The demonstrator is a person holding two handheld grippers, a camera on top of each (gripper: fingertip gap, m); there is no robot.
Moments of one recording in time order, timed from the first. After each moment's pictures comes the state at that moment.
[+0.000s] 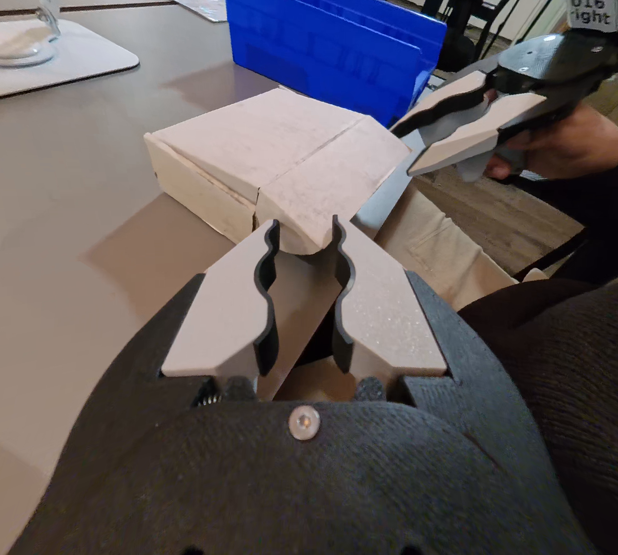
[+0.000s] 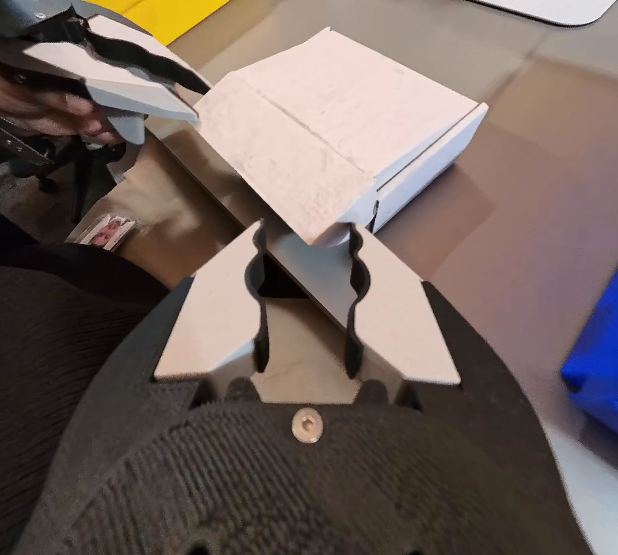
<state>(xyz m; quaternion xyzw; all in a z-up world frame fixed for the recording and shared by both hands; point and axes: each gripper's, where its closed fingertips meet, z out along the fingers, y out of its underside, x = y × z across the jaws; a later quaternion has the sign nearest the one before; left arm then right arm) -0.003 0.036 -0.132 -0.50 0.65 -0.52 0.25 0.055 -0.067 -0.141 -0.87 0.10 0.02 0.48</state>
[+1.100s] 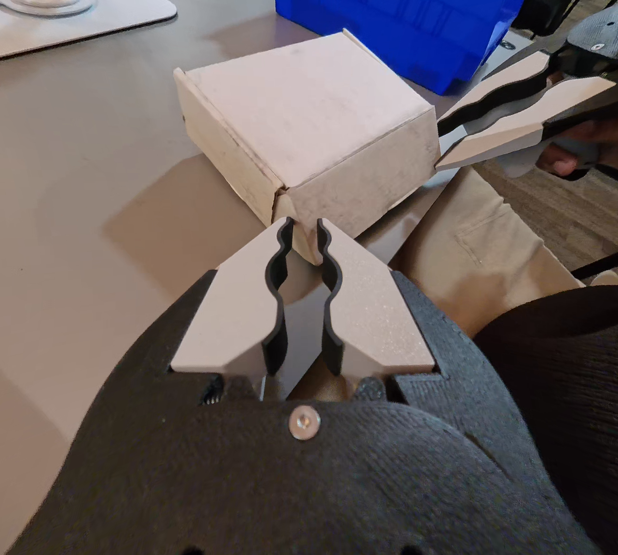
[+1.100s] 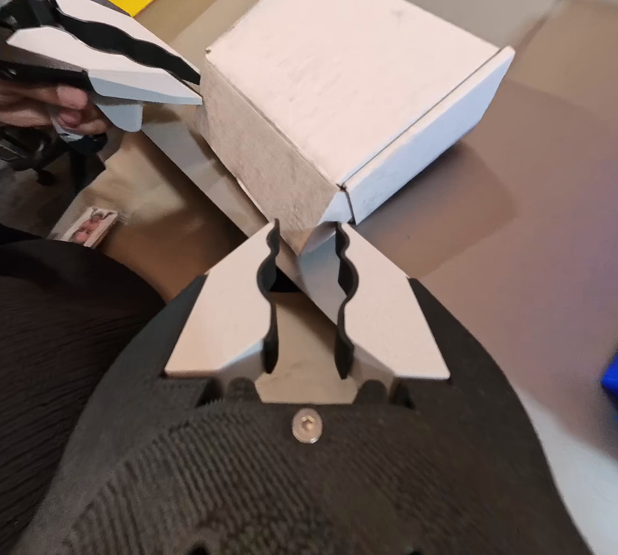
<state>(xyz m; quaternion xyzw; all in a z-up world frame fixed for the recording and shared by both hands) 0.005 0.052 -0.160 -0.54 0.65 -0.46 0.27 0.059 -0.061 -0.169 -0.88 0.12 0.03 0.45</state>
